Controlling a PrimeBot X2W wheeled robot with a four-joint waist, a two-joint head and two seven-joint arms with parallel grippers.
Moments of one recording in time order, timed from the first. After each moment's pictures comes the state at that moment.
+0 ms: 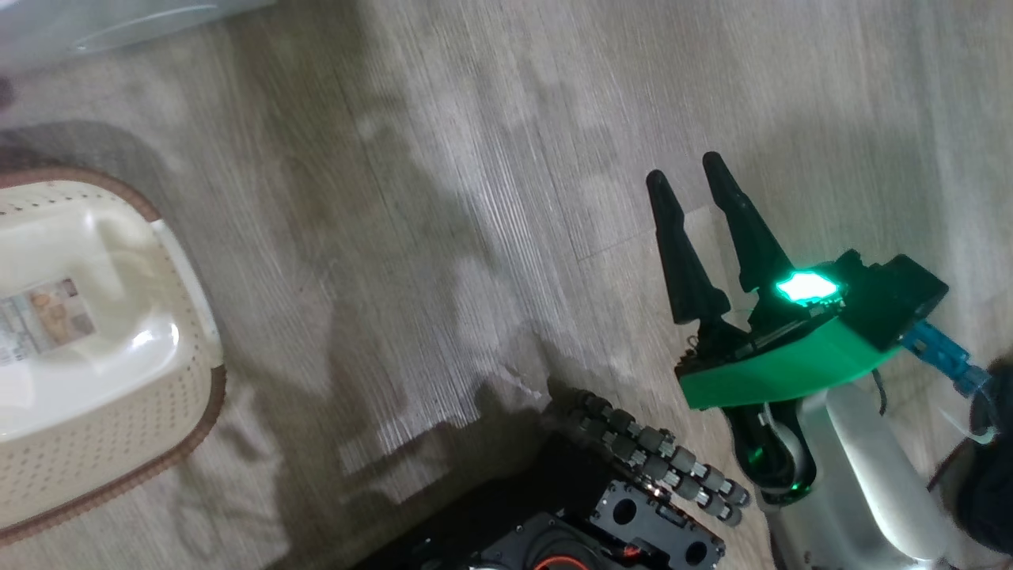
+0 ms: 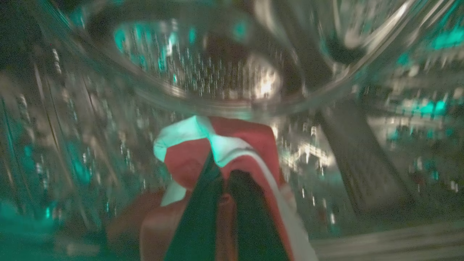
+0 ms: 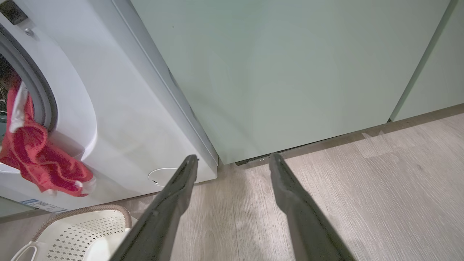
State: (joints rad) left arm -1.39 0.74 -0.13 0.55 -0.48 0.08 0.33; right arm -0.27 -0.04 0.27 0.02 0.51 0.13 -0.25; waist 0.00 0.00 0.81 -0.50
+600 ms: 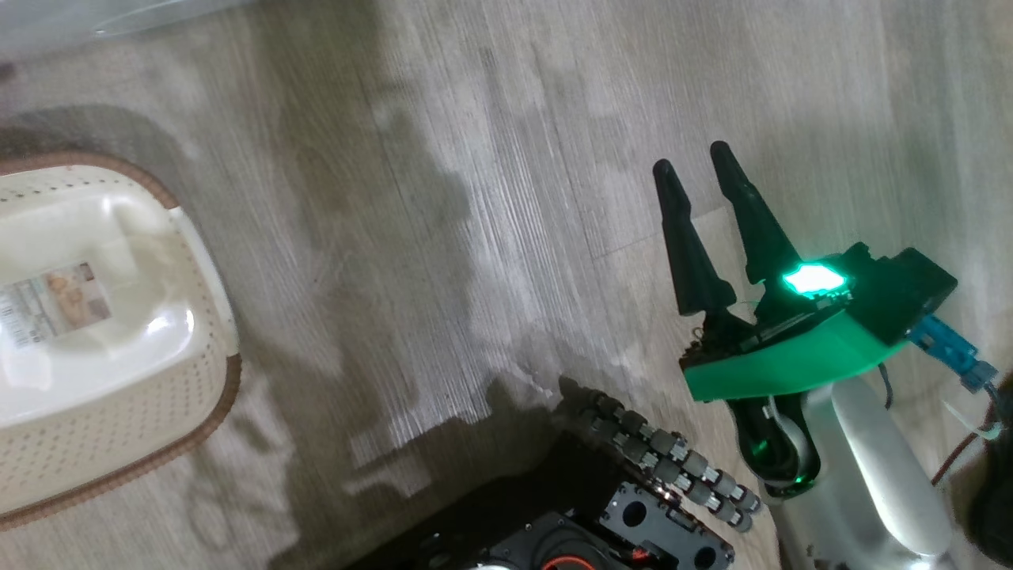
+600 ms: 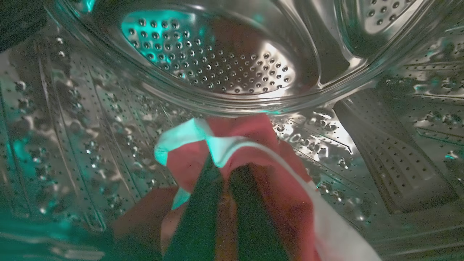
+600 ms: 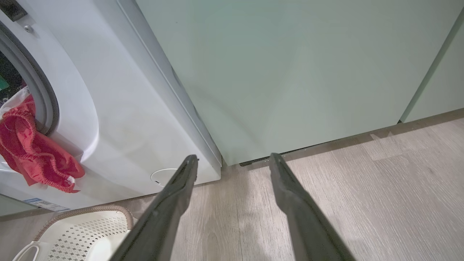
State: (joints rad) left arm -1.47 0.72 -0.16 0.82 -0.46 -0.04 0.09; right arm -0.29 -0.04 0.26 0.02 0.51 0.13 -0.25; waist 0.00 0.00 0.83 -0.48
